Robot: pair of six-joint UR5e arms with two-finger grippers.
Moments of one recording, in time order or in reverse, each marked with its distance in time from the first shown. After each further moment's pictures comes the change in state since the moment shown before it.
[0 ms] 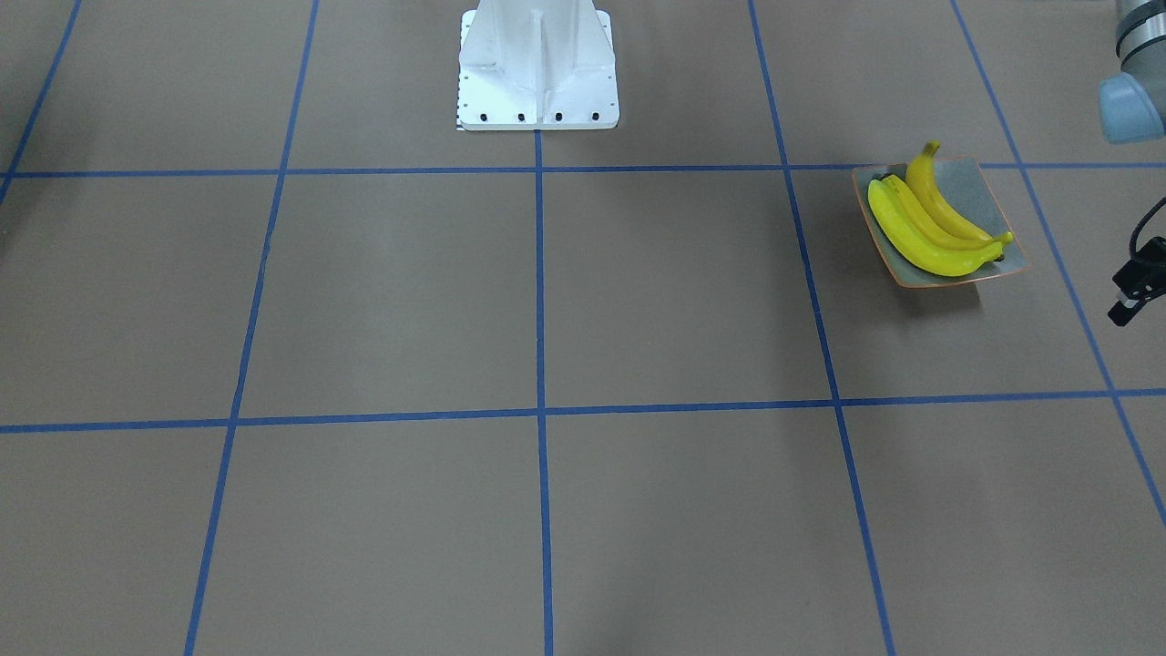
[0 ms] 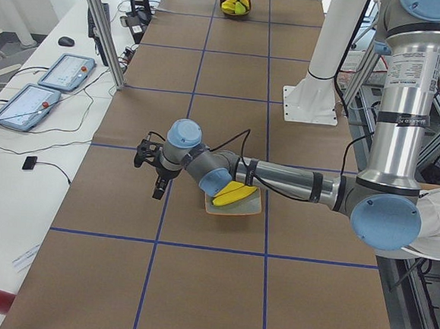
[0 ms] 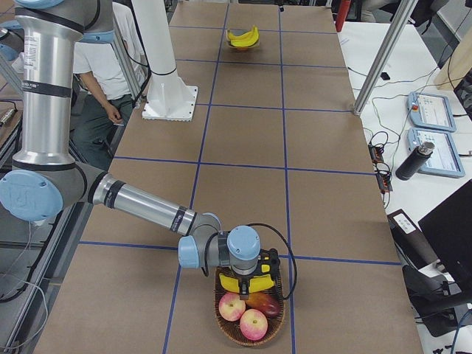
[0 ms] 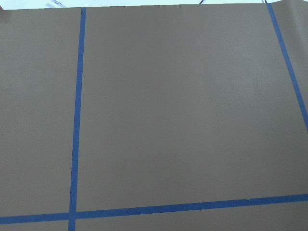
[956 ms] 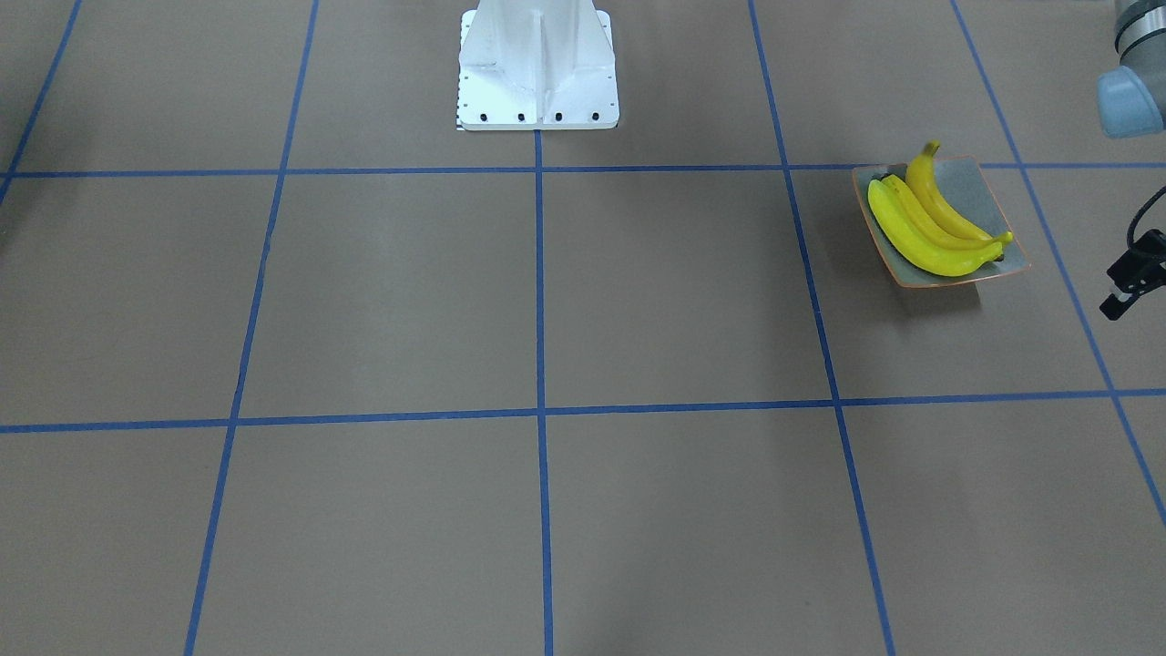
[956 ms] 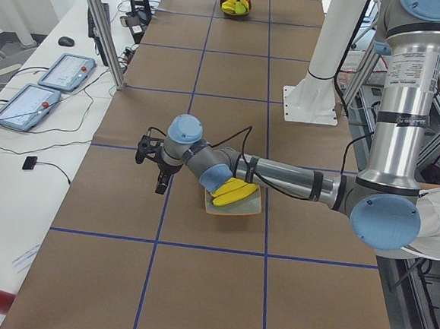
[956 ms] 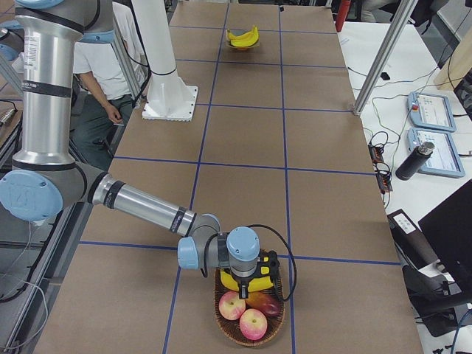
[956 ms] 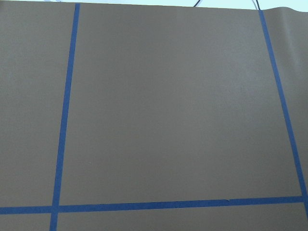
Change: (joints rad) left arm 0.000 0.002 -0.026 0.009 -0.035 -0.051; right arm 0.000 0.002 -0.001 0.001 -0.023 -0.024
